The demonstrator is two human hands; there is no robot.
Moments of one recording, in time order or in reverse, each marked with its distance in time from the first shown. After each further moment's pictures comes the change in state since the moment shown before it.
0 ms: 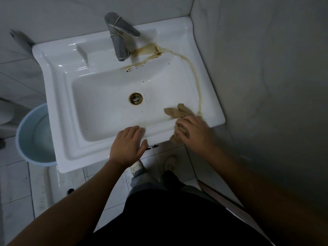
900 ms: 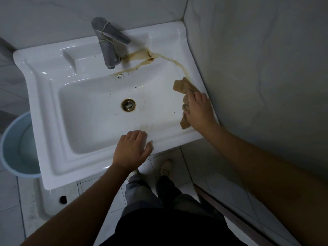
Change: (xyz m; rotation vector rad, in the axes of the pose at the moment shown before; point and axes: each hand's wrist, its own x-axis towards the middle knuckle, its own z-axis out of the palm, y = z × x) left_hand 0.040 0.029 0.000 -0.088 0.007 -0.042; right_hand 0.103 0.046 -0.027 -0.284 0.060 0.164
